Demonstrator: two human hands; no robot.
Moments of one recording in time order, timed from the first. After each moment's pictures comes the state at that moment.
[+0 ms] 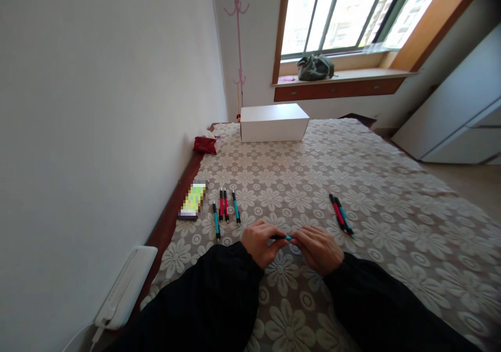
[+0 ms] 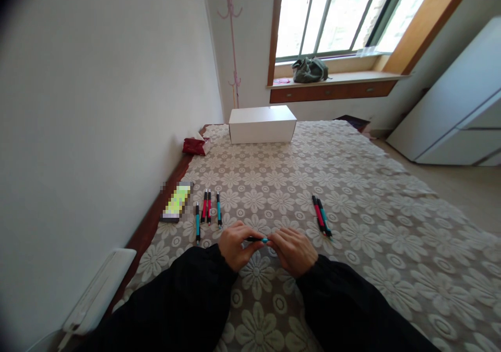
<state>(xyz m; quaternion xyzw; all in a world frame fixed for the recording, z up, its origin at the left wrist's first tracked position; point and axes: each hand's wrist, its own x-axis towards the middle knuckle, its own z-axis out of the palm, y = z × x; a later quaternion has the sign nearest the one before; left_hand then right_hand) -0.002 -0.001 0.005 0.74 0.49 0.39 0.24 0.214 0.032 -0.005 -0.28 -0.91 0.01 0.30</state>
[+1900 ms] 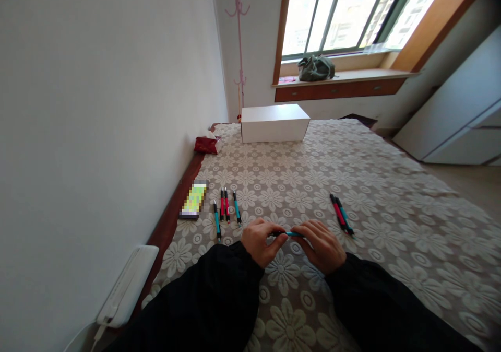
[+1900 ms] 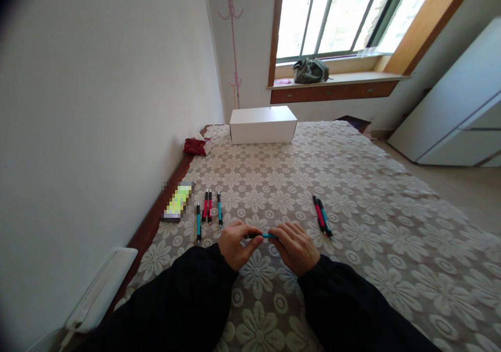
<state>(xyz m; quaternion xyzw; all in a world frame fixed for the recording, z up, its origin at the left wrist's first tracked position) -0.001 -0.004 0.011 0.73 0.50 0.43 0.18 0.215 0.035 -0.007 -0.30 -0.89 0.02 0.35</state>
